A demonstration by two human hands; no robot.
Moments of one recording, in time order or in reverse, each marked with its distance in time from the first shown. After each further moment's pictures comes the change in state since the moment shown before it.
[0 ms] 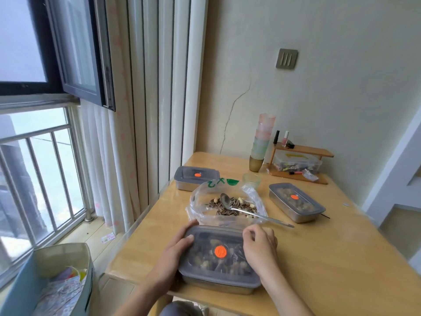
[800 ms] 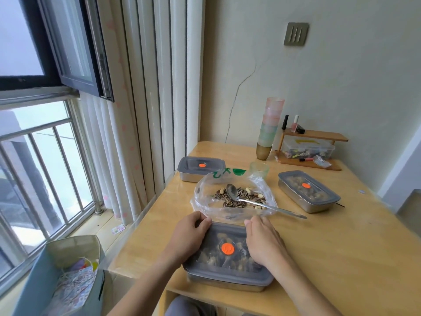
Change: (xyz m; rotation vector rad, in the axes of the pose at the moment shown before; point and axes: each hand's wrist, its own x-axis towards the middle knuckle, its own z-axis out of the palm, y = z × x) left_hand 0.040 0.020 0.018 0.855 0.149 0.076; right_hand 0.022 0.000 0.006 -0.490 -0.122 -0.216
